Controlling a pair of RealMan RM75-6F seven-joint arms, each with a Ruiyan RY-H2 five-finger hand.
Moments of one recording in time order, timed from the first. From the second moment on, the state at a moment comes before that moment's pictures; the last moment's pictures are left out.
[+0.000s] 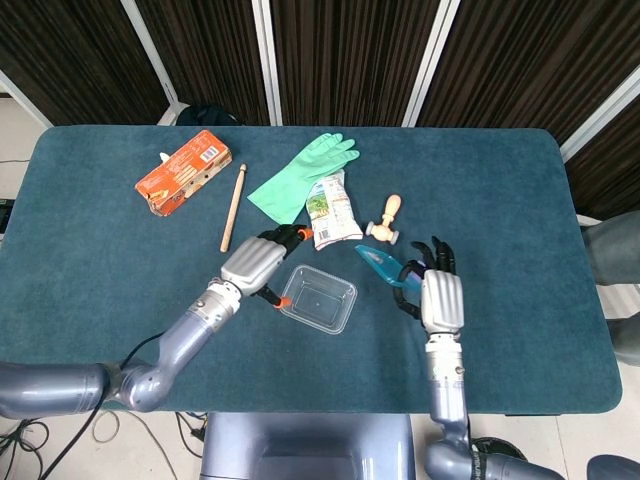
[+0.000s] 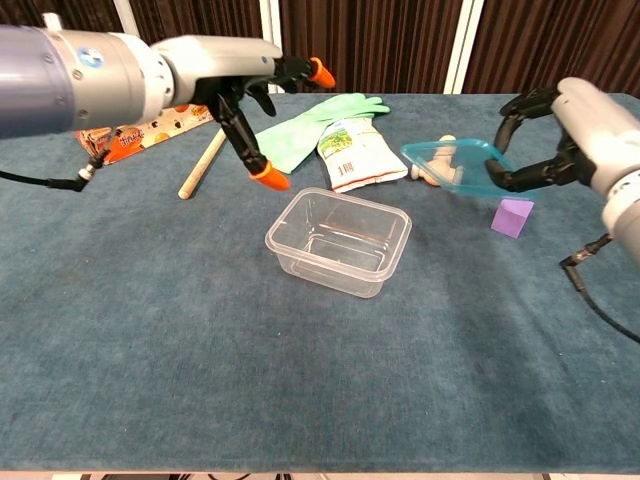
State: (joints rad) left arm -1.06 -1.39 -0.18 -1.73 0.79 0.90 0.30; right arm 0.41 -1.82 0.35 -1.52 -1.22 1.41 -0.31
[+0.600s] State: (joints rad) left arm -0.85 -1.11 -0.15 -1.89 1.02 0.98 0.10; right arm 0.29 -1.60 0.25 -1.49 -1.26 1.40 -0.20
